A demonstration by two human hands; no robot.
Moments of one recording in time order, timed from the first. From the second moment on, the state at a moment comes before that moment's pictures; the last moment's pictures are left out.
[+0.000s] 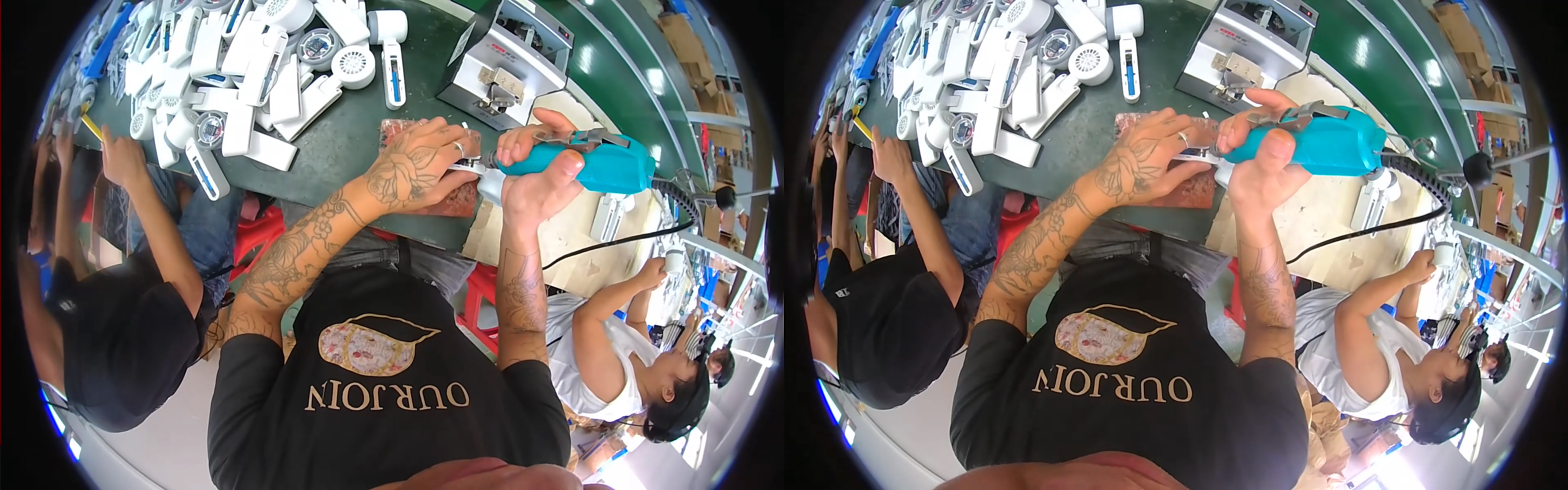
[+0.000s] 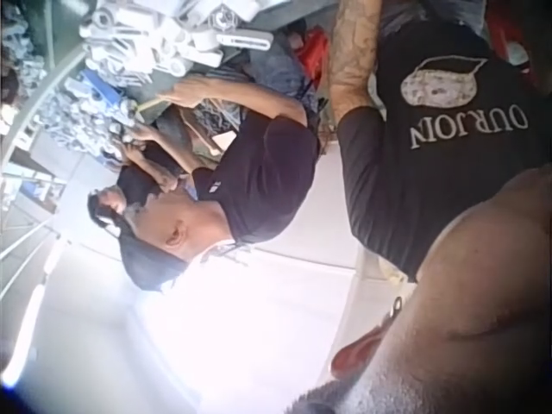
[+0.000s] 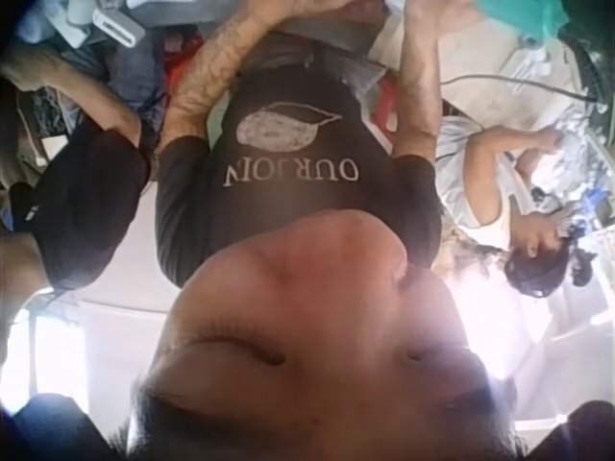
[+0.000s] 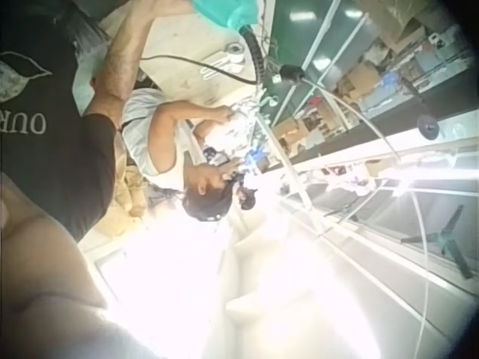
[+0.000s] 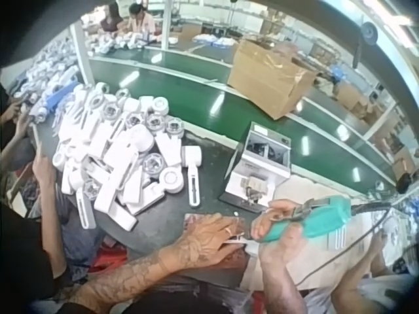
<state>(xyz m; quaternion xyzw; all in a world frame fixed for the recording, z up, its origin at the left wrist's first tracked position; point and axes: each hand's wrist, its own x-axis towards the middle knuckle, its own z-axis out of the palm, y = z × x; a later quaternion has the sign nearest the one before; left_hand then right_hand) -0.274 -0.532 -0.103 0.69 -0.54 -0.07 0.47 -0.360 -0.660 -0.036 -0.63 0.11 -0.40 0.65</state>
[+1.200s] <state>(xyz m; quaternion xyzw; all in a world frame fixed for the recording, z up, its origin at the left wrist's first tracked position) -0.266 -0.532 -0.108 0.74 -0.55 -0.04 0.38 -0.343 -0.681 -0.036 -0.64 0.11 -0.40 0.65</state>
